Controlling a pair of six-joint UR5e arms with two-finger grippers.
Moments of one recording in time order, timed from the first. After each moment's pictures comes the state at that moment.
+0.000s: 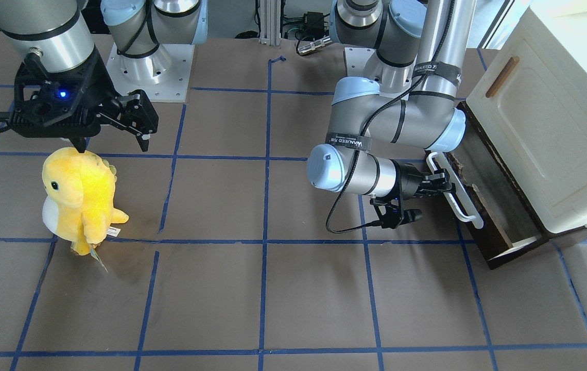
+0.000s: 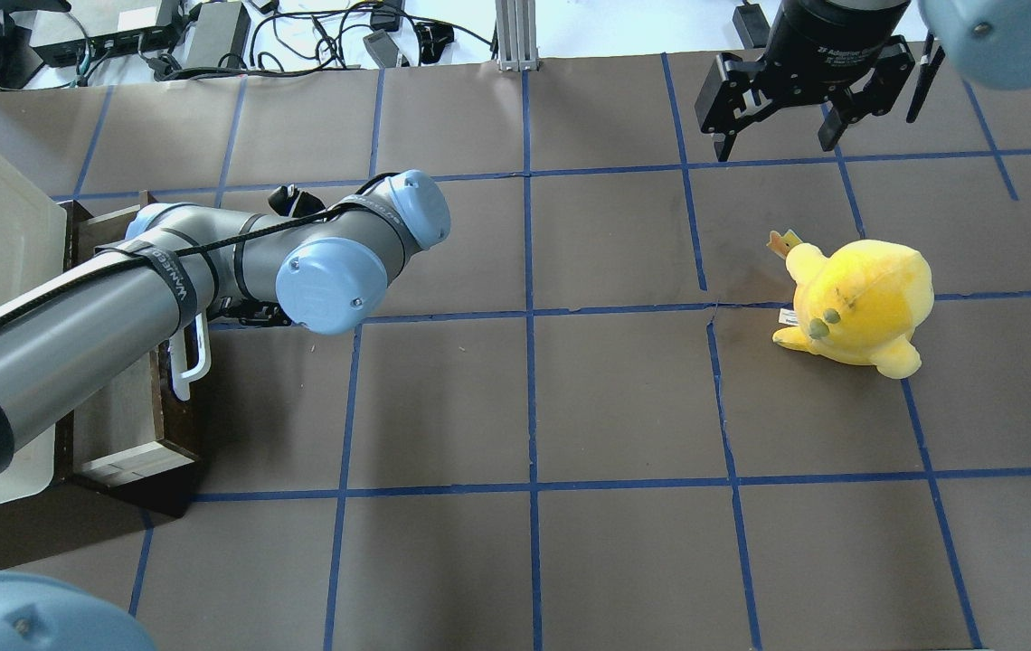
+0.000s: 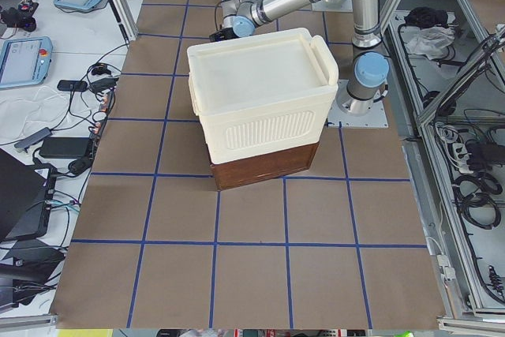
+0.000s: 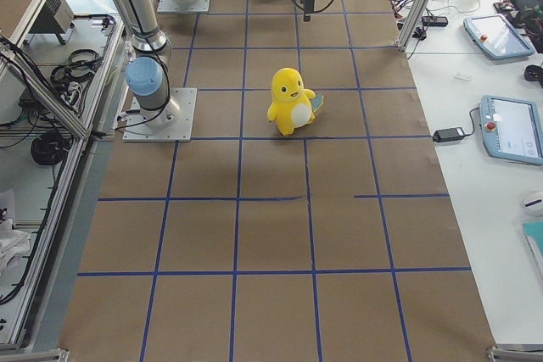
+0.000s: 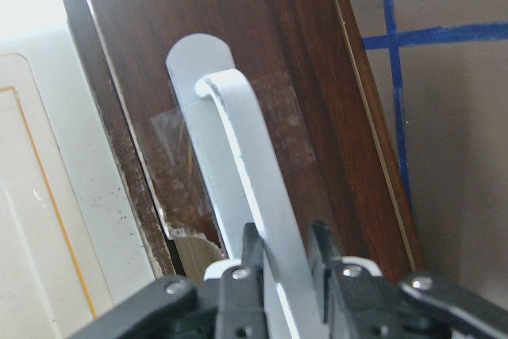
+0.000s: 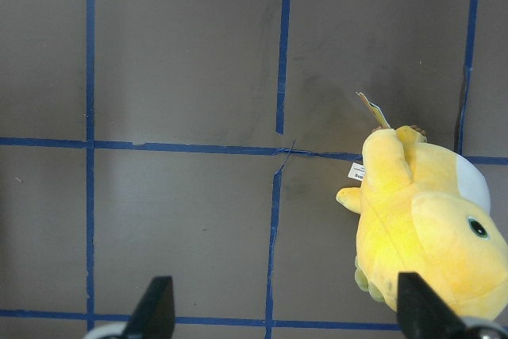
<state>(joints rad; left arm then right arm) -1.78 -1.97 -1.81 -1.51 2.63 -0.41 1.60 -1.48 1.44 -1.57 -1.58 -0.02</state>
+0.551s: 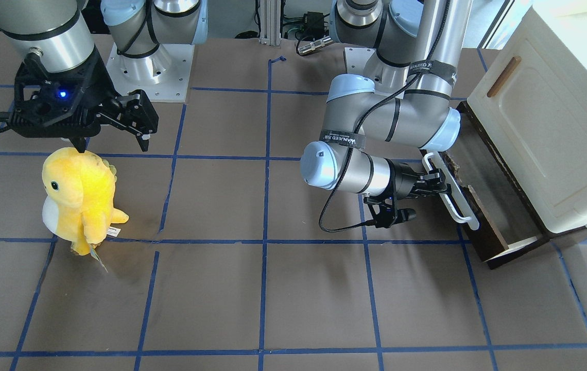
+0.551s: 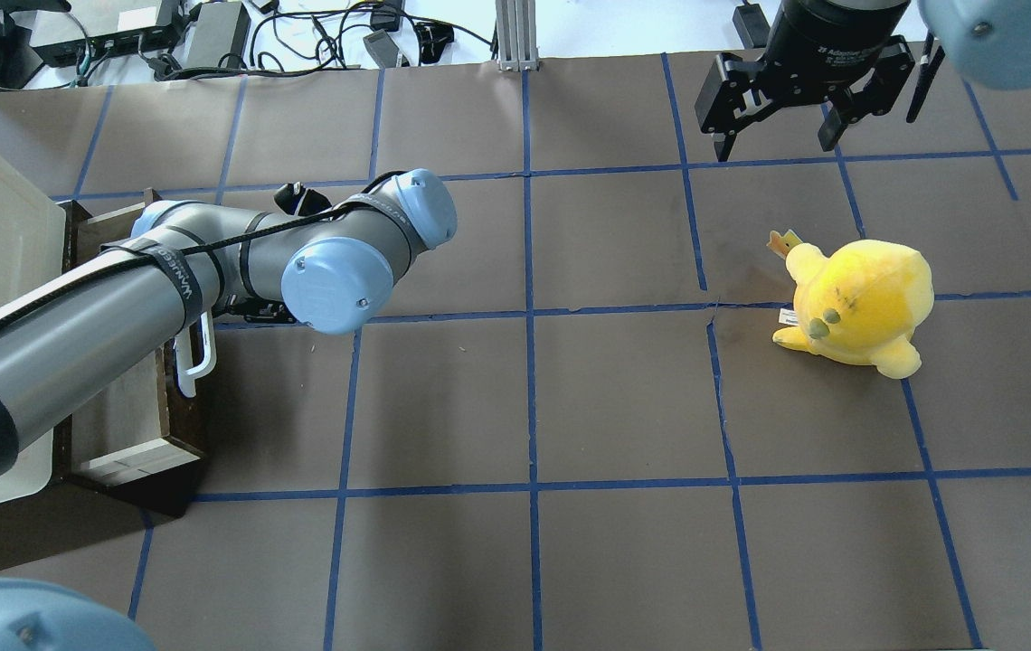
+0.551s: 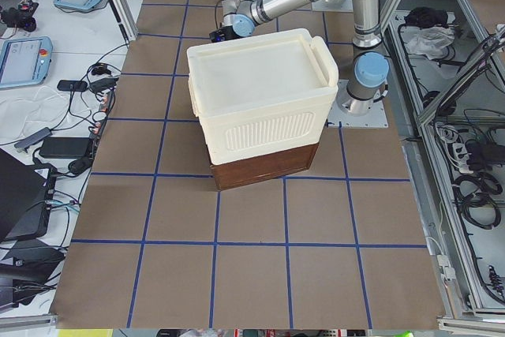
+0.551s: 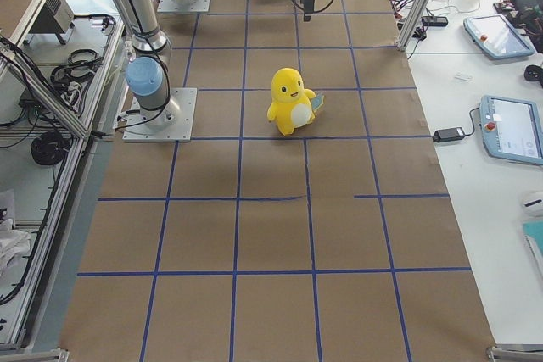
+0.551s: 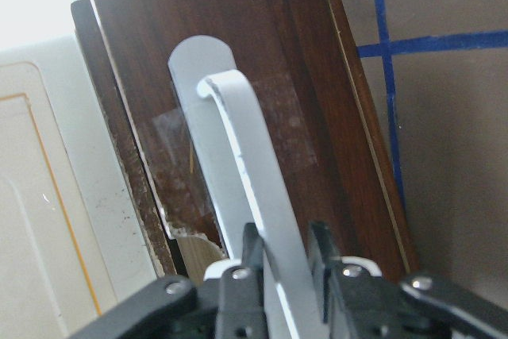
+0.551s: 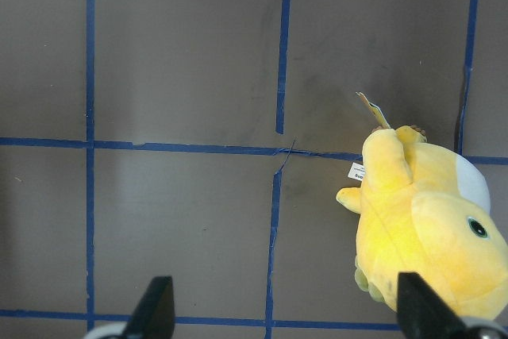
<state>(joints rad) -1.79 -1.97 -1.80 -1.51 2.62 -0.41 1.60 -1.48 1.44 -1.57 -1.58 -0.02</state>
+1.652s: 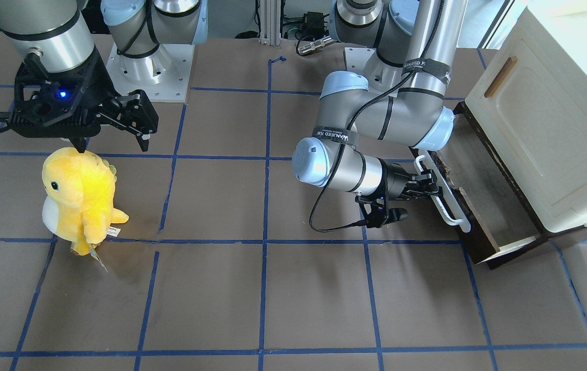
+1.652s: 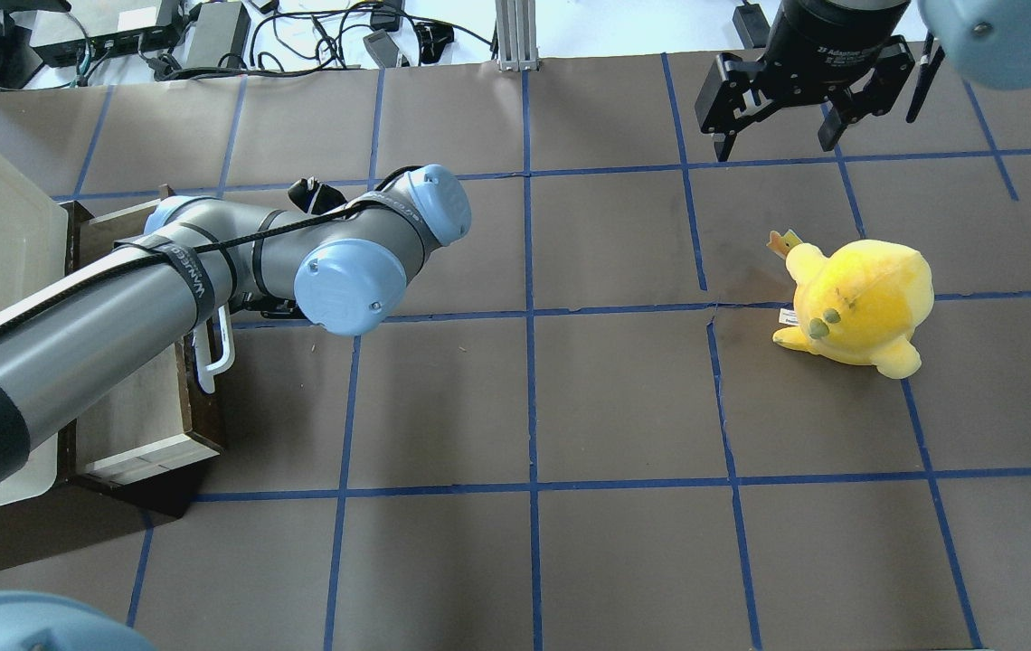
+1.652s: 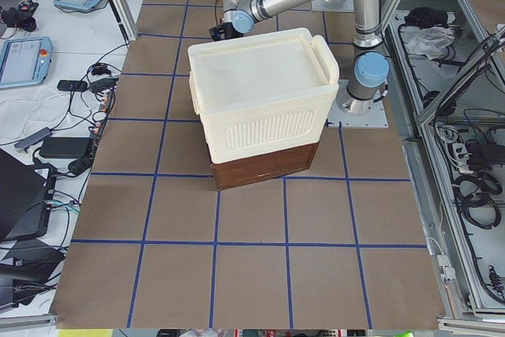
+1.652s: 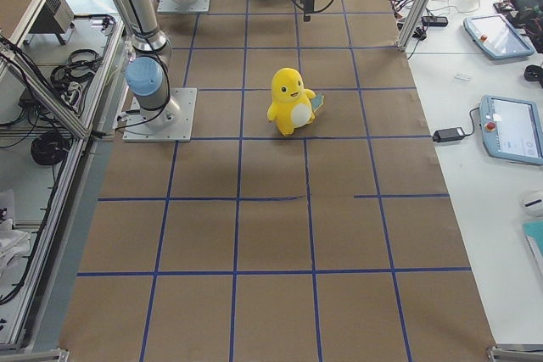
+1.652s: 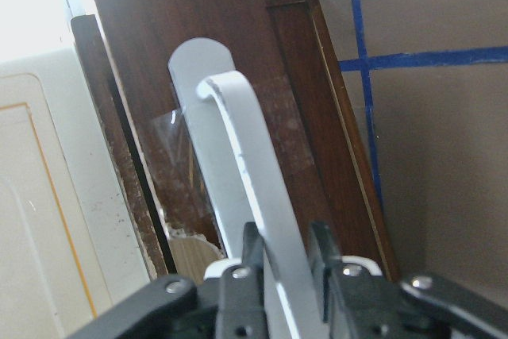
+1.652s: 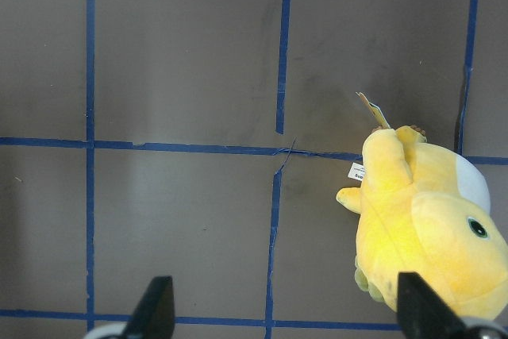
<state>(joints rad) -1.82 -1.97 -1.79 -1.49 2.59 -0.41 1.60 -1.48 1.44 -1.57 -1.58 -0.02</state>
